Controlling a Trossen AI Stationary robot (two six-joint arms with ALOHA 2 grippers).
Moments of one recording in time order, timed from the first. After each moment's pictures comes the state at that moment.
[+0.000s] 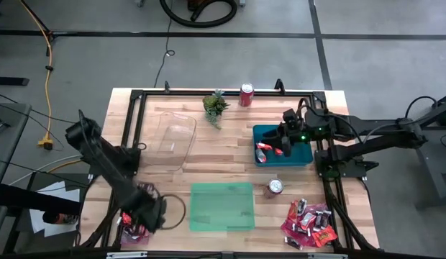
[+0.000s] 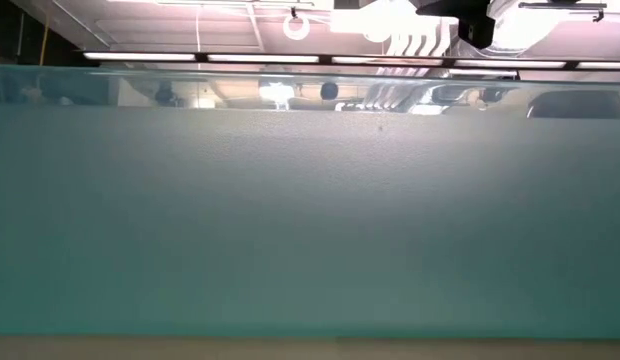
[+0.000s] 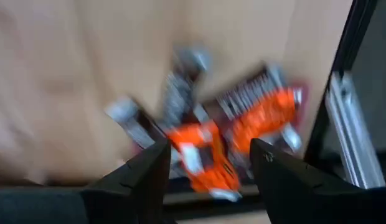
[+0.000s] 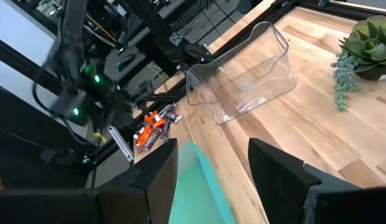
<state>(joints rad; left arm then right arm) -0.85 1.57 1.13 -1.14 0.21 -0.81 0.01 0.92 0.90 -0.32 0.01 0.67</state>
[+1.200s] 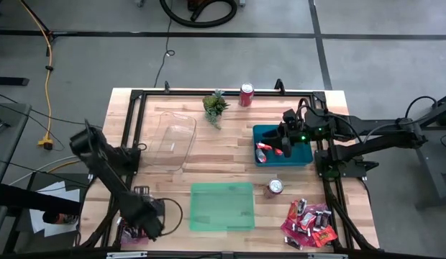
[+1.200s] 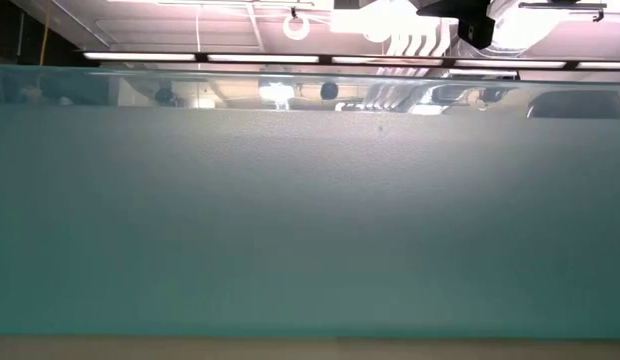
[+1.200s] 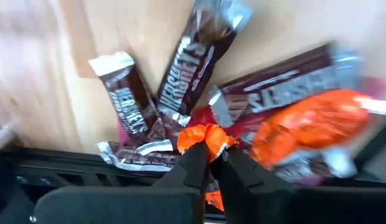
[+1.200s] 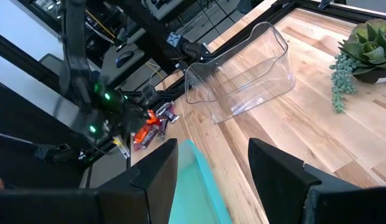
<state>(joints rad) -0.91 1.68 1.09 -1.13 0.22 -0.99 0.01 0.92 0.90 -0.32 0.01 0.65</state>
